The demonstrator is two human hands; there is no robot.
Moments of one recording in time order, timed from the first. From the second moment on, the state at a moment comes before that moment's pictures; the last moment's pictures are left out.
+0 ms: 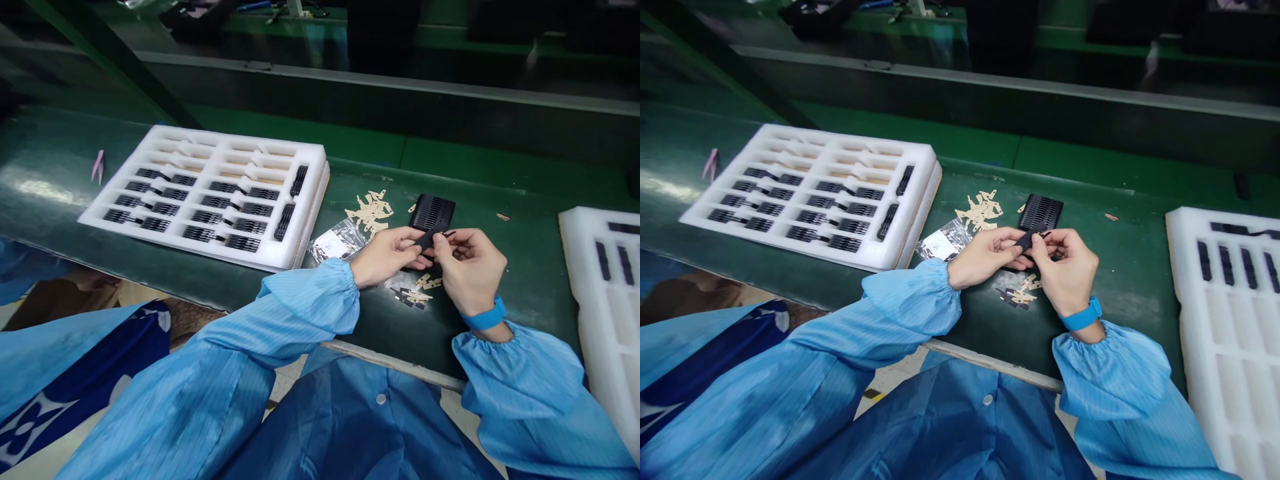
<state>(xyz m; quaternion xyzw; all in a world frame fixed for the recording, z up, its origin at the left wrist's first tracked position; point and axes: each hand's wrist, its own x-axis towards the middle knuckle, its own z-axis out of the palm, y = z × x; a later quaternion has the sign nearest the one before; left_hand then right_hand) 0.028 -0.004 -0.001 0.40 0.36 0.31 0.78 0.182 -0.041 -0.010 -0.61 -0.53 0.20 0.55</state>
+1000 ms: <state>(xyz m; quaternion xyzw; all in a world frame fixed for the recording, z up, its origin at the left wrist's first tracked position) 0.030 -0.006 -0.005 0.40 0.36 0.33 0.78 0.180 -0.042 -0.010 -0.61 -0.54 0.20 0.54</state>
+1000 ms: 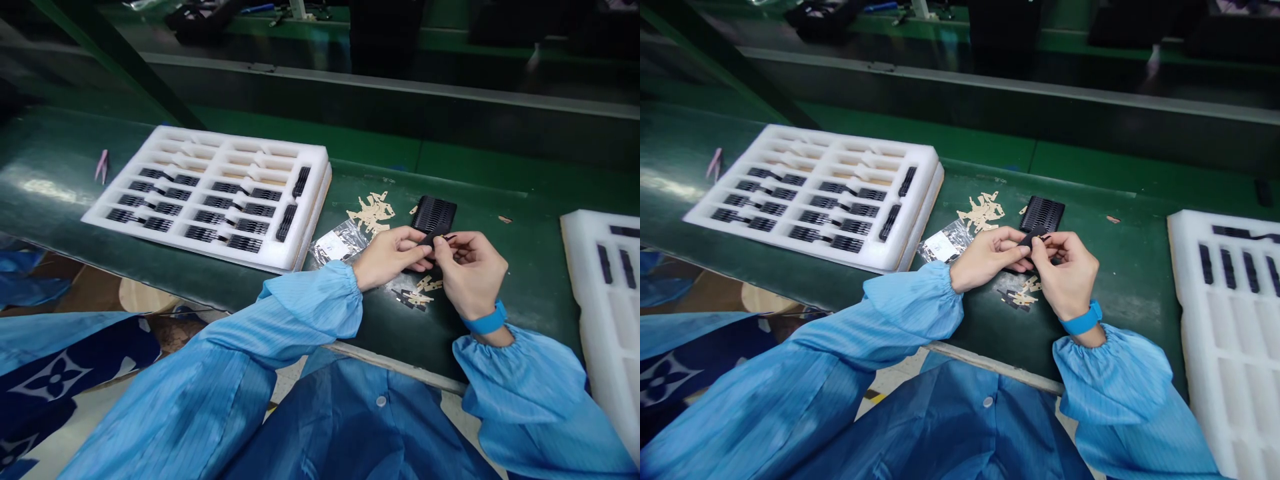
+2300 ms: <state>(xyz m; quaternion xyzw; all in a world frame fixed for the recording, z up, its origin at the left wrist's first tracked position) 0.027 -0.001 0.005 0.38 0.41 0.33 0.77 0.187 -0.040 -0.004 -0.58 -0.56 0.24 0.54</state>
